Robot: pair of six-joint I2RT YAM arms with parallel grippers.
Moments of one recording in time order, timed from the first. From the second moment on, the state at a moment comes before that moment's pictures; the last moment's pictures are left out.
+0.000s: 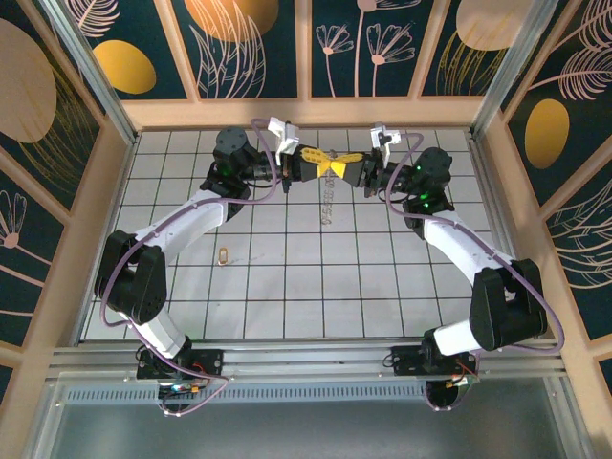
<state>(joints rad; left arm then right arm) -0.50 1.68 1.27 0.58 1.06 -0.23 0.29 1.42 0.95 0.77 -1.11 0.67</state>
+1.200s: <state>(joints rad) -0.50 1.72 1.36 0.75 1.01 -0.54 0.26 1.55 0.93 1.41 -0.98 0.98</state>
